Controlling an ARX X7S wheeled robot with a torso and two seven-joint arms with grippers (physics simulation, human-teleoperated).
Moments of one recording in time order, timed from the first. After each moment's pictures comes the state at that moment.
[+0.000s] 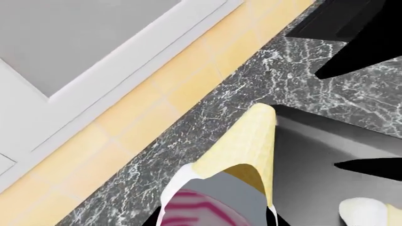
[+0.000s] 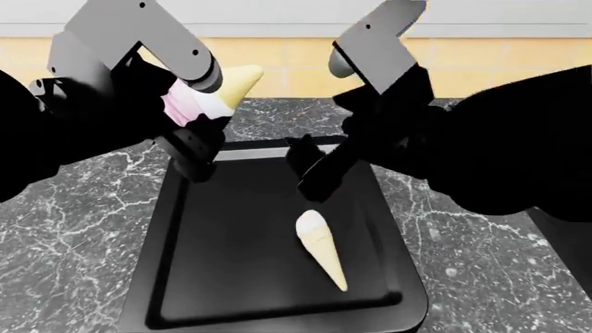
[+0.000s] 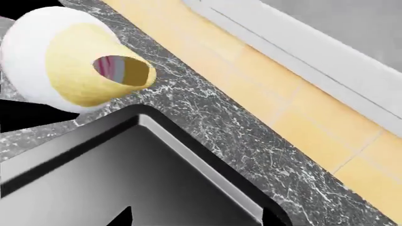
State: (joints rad) left arm -1.65 -0.77 0.73 0.30 -1.57 -1.37 -0.41; right arm 1.61 0.64 -0.99 -0.24 1.62 1.03 0.45
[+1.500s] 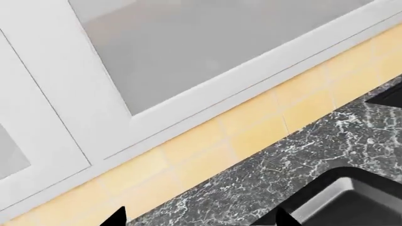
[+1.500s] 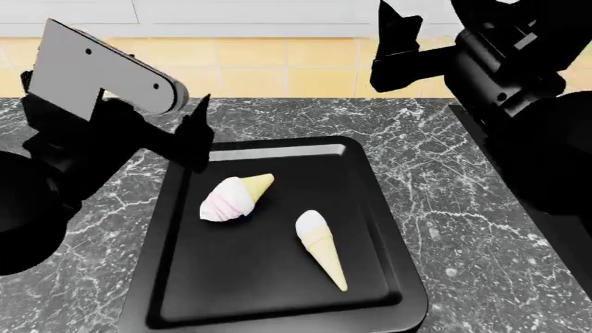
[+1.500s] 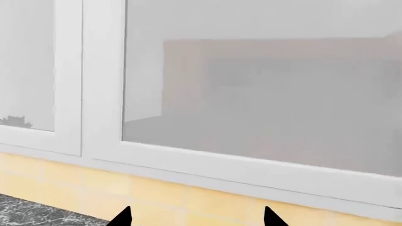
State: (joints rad) left arm -1.23 -0.90 0.63 0.54 -1.26 -0.92 -0.56; right arm 1.32 0.81 -0.72 -0.35 1.37 0.51 0.63
